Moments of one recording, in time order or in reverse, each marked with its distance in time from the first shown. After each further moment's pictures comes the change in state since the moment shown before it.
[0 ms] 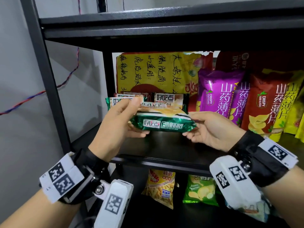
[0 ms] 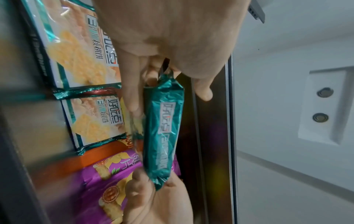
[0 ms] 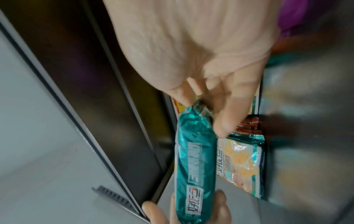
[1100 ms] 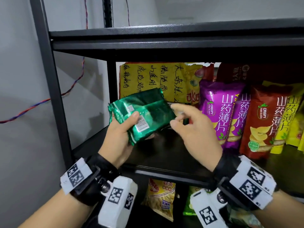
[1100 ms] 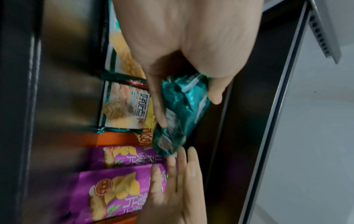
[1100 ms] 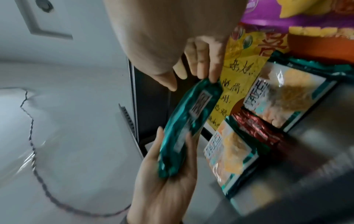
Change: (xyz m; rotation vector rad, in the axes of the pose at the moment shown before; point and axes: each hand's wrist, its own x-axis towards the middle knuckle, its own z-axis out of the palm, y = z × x) left_hand 0.009 -0.015 0.010 -0.509 0.091 0.008; right_hand -0.002 0.012 0.038 -0.584 0.257 -0.861
